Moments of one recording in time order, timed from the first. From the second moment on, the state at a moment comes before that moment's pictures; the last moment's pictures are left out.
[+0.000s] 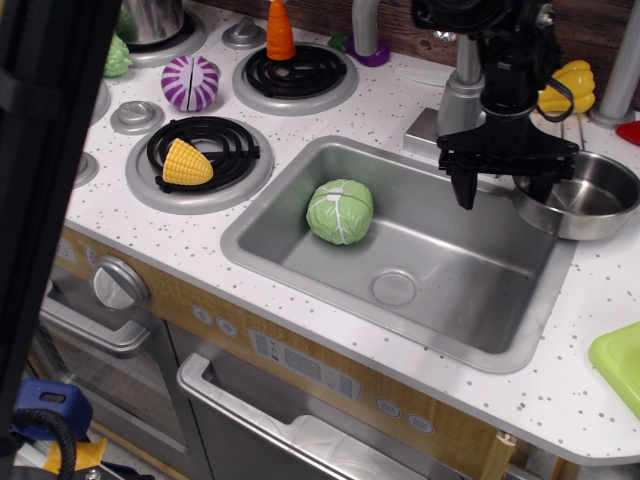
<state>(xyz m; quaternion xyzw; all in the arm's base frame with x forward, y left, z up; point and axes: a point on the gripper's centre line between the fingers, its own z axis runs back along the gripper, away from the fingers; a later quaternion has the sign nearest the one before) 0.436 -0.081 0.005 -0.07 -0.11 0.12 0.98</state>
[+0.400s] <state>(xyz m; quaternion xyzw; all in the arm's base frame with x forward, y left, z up) 0.435 -0.083 0.004 -0.06 -0.10 0.12 0.99</state>
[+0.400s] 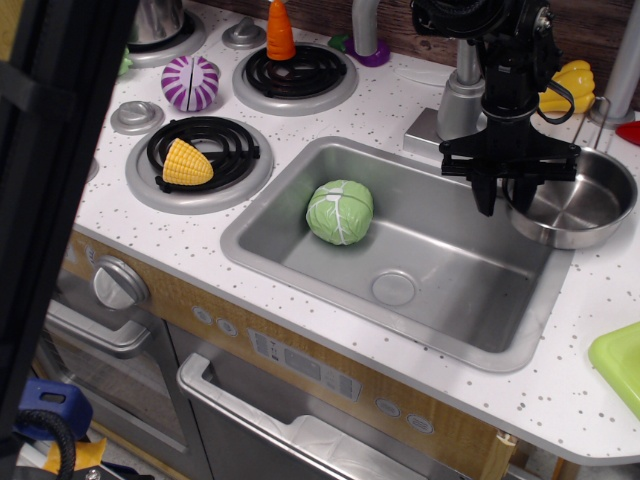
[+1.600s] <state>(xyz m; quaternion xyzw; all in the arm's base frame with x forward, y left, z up) 0.354 0.021 0.013 -0.02 -0.06 -0.04 1.00</state>
